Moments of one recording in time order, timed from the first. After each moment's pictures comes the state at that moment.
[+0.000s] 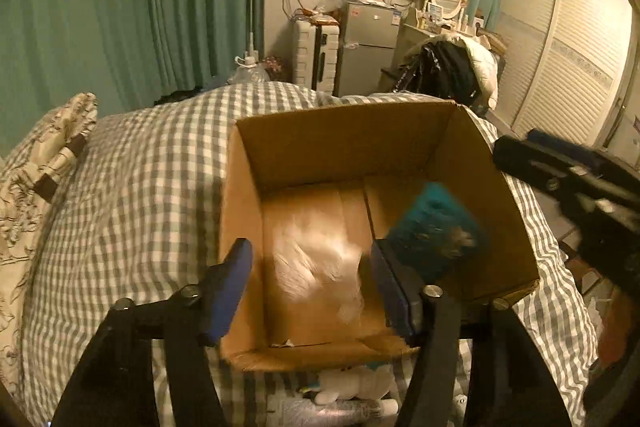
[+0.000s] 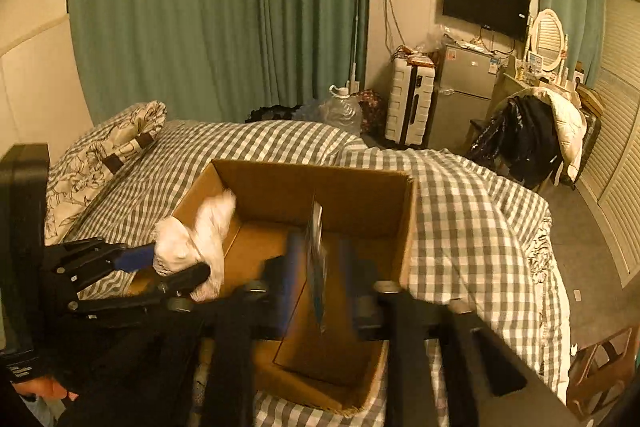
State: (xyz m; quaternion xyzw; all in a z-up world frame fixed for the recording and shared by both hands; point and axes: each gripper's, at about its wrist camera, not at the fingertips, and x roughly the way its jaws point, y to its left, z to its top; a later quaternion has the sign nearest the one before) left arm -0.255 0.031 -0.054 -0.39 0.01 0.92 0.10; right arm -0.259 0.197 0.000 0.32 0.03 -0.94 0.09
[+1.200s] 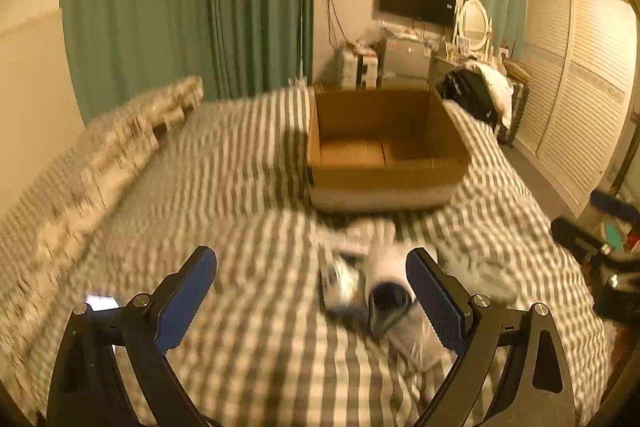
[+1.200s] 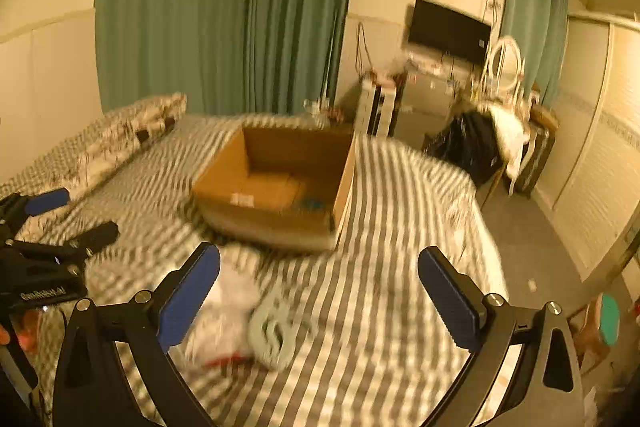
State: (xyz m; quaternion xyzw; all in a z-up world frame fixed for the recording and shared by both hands) left arm -0.032 -0.011 -0.045 -0.34 0.00 0.94 0.03; right arm -0.027 0.206 0.007 0.31 0.06 -0.95 0.05
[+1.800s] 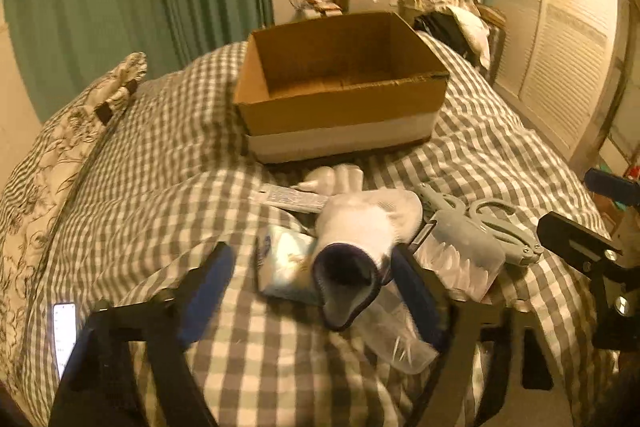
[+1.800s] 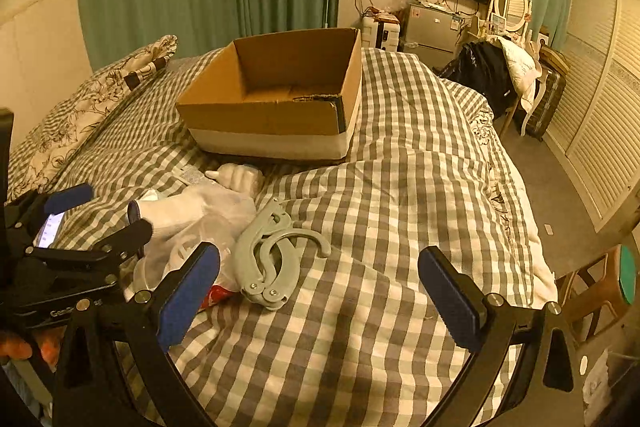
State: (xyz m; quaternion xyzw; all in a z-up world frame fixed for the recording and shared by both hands) left arm -0.064 0.041 -0.101 -0.40 0.06 0.91 0.08; right arm -0.040 0.218 -0.057 0.39 0.03 -0.92 0.04
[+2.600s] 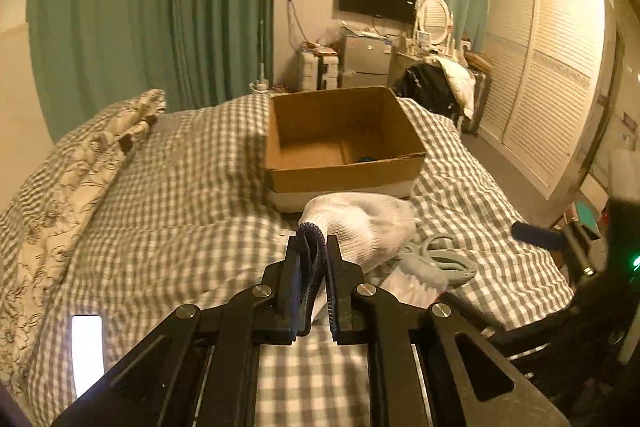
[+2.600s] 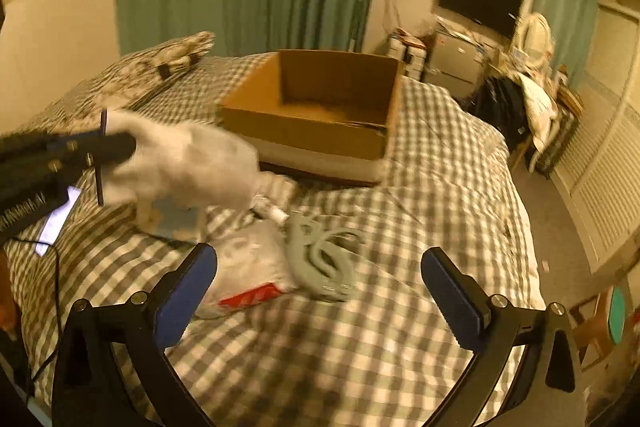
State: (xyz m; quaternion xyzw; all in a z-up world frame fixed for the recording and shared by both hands) left arm -0.020 -0.009 -0.020 -0.33 0.01 0.94 0.09; right arm -0.024 0.165 -0.041 0.36 0.10 -0.92 0.09
